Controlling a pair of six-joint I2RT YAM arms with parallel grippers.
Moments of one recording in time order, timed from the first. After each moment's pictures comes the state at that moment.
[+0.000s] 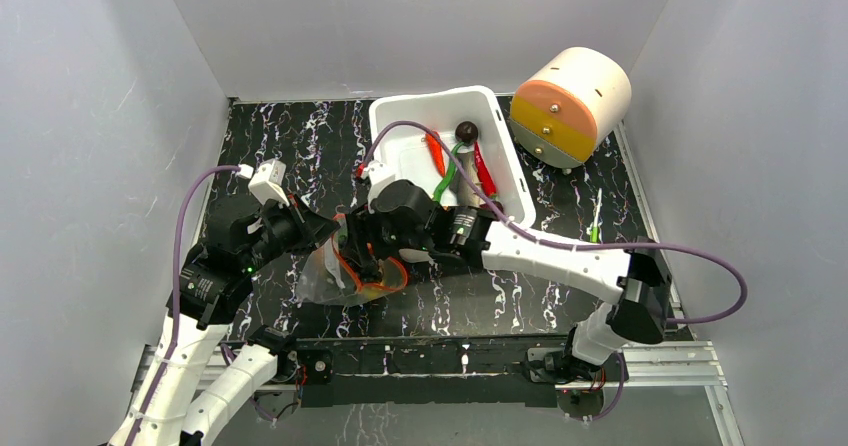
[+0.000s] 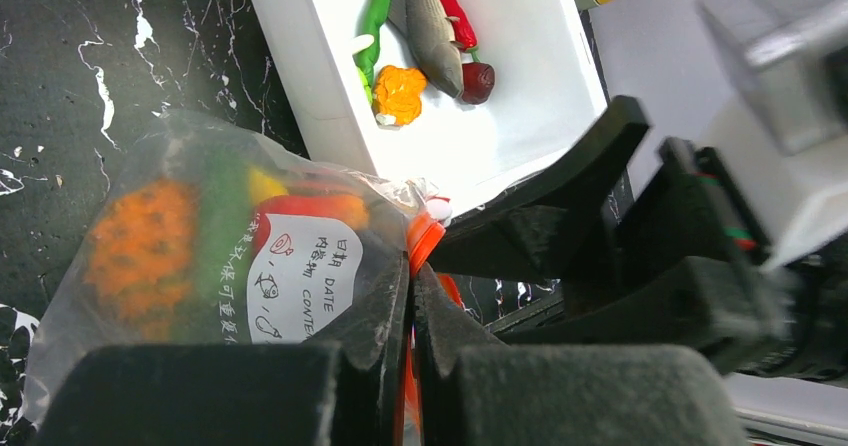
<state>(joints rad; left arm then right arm) -0.37 0.65 0.95 -0.75 0.23 -0.60 1.16 1.58 1.40 -0.35 0.05 0.50</state>
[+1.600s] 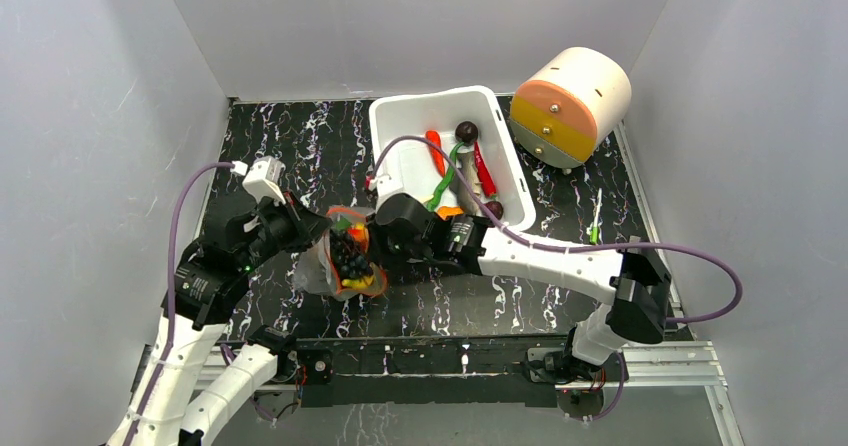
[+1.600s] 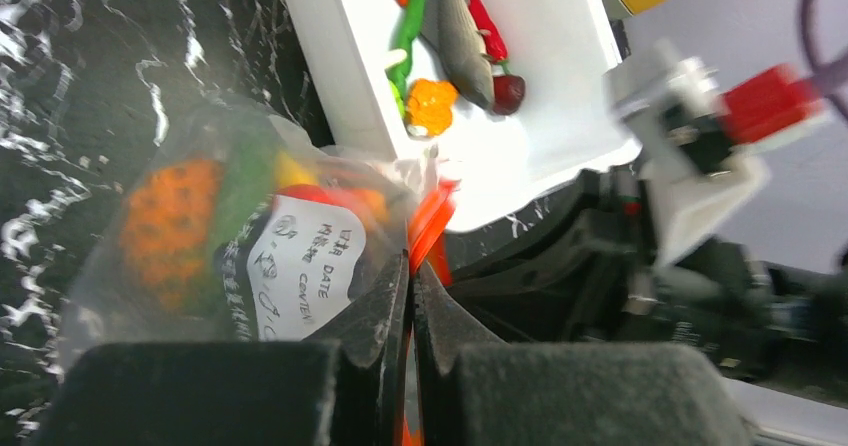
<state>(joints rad) -0.37 0.66 0.98 -0.78 0.18 -0.57 1.16 1.56 1.29 -0.40 0.11 0.57</state>
